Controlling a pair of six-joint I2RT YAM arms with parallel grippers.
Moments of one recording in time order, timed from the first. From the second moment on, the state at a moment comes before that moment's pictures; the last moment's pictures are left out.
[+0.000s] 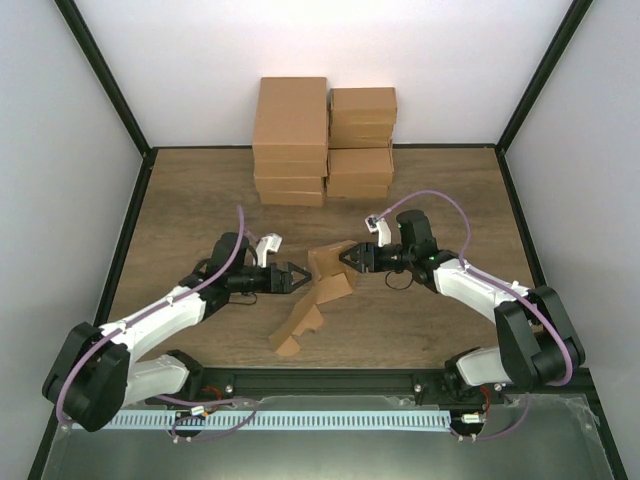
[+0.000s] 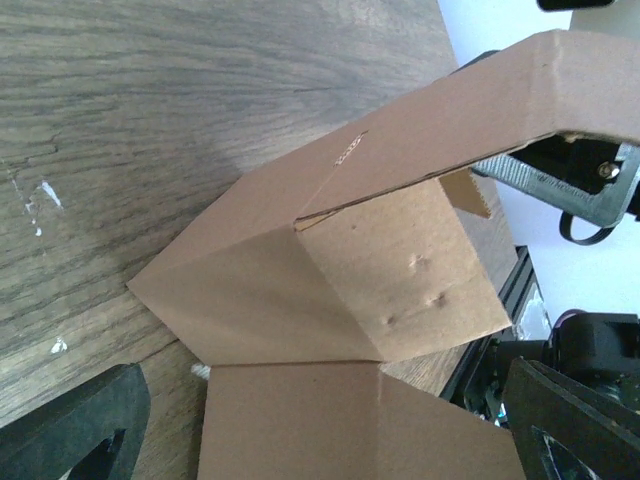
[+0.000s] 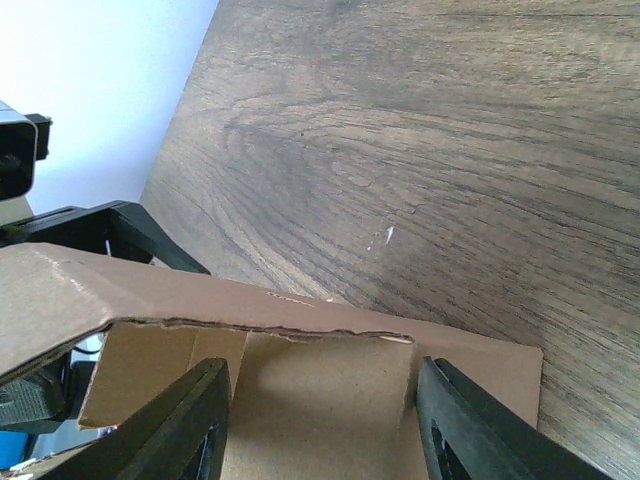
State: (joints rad) left arm -0.54 1.17 0.53 0.02 0.61 -0.63; right arm 0.42 1.37 0.67 0.03 -0.71 0.45
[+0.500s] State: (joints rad) left arm -0.54 1.22 0.47 0.13 0.61 -0.64; right arm 0.42 1.37 0.67 0.04 -0.72 0.46
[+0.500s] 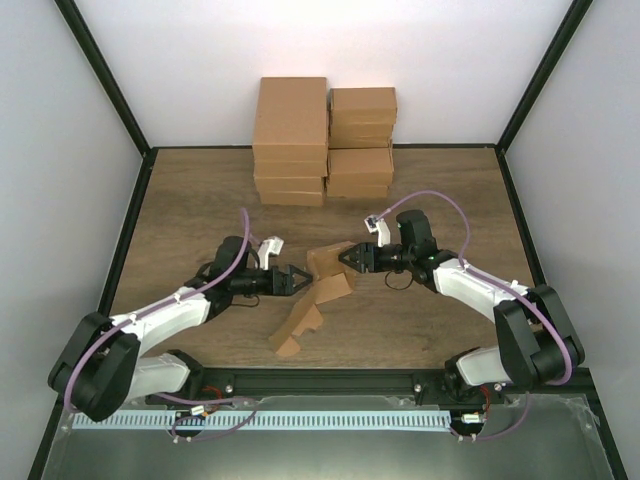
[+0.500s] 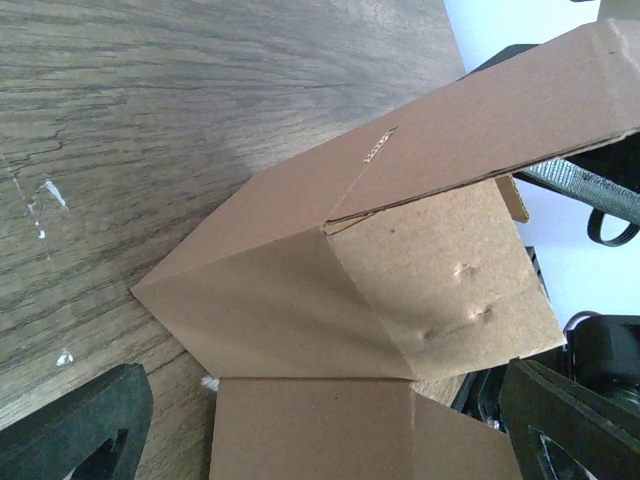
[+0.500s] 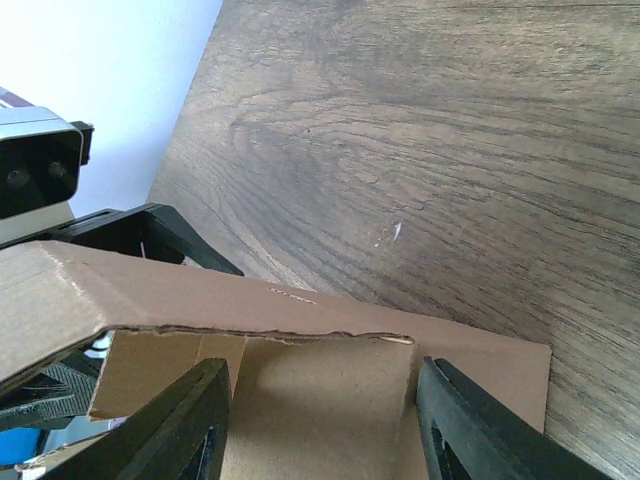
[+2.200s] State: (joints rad) left arm -0.56 1.25 0.48 0.20 0.54 -0.69; right arm 0.40 1.34 0.65 0.00 -0.72 0.47
